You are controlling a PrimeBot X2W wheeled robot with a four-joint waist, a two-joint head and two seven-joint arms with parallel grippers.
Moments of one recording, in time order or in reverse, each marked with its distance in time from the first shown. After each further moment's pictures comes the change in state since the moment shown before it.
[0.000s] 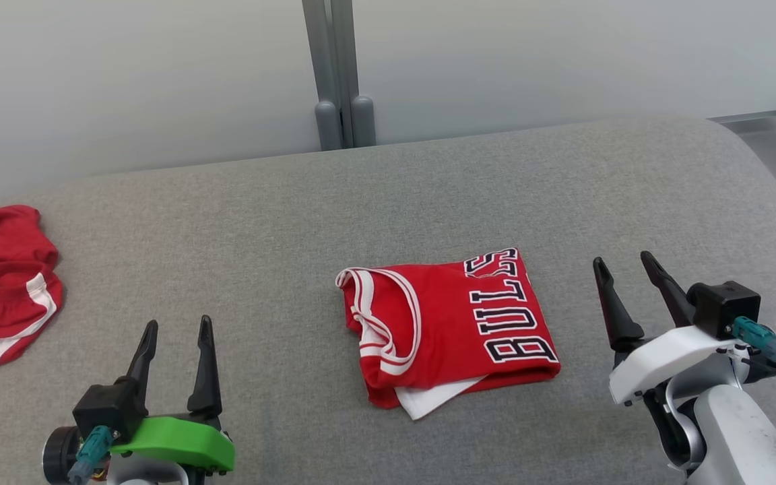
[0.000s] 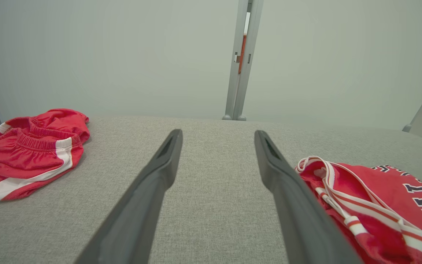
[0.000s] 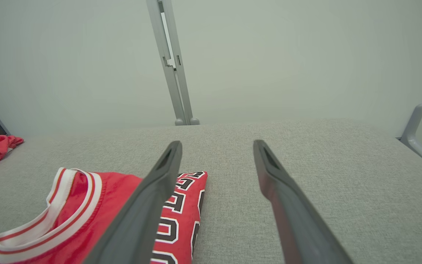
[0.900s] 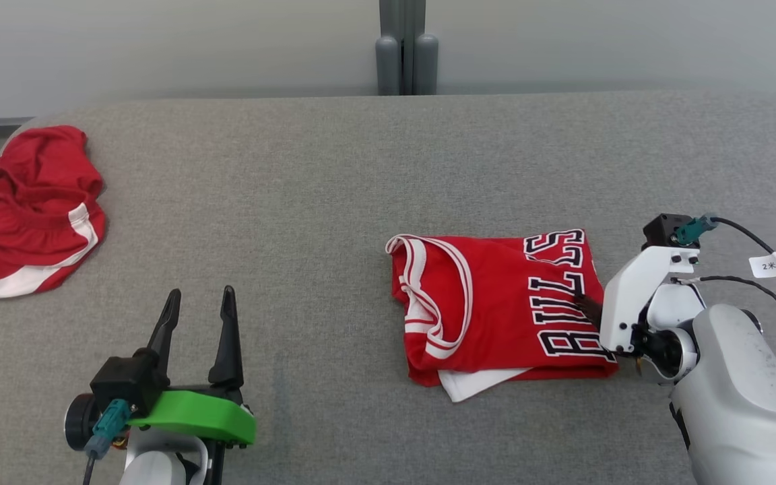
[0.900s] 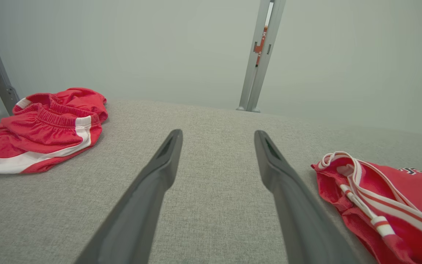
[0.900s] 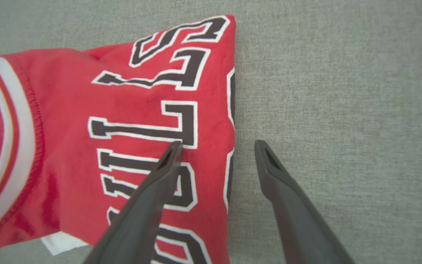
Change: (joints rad) left arm -0.055 0.000 -0.073 -0.016 -0.042 0.019 0.000; right arm -0.281 0.078 -0.145 0.285 -0.006 0.000 0.803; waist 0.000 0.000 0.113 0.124
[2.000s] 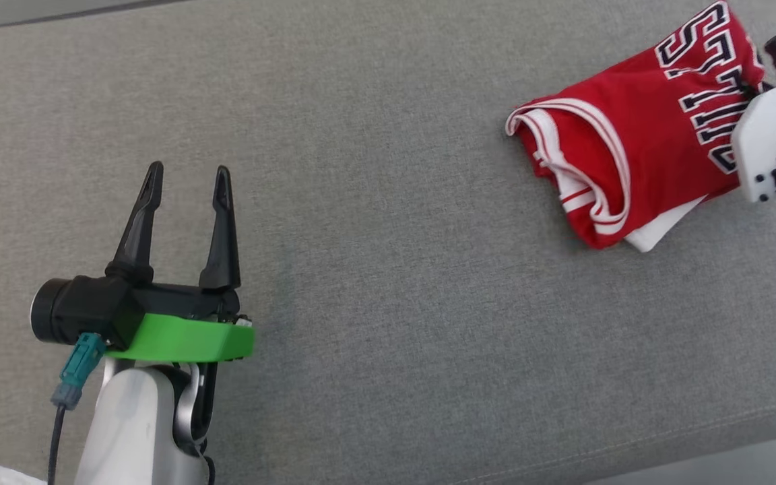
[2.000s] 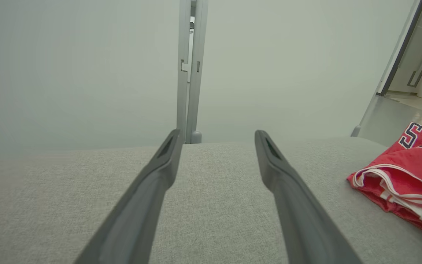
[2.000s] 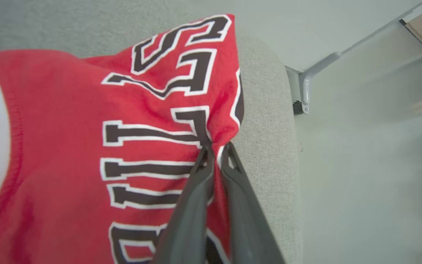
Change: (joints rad) left arm -0.152 -0.001 -0.012 -0.209 0.061 -0.023 0.000; right arm -0.360 -0.419 0.362 0.027 -0.112 0.001 -0.240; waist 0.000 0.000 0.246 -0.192
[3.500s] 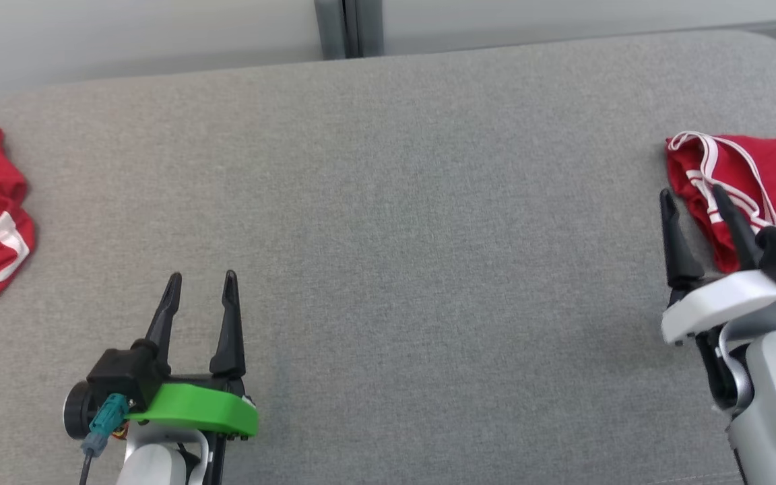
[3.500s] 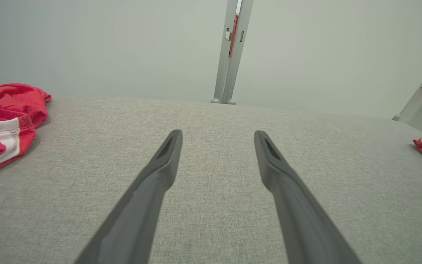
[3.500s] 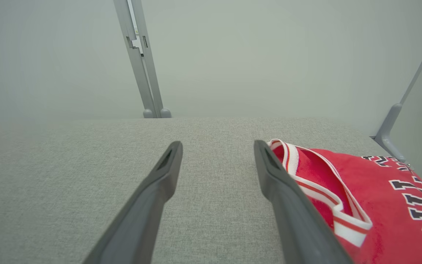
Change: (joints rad) left arm 0.138 0.002 -0.002 0.153 -0.067 0.023 0.000; right arm 0.501 0.258 -0.307 -0.245 0.095 0.000 -0.618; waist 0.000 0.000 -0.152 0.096
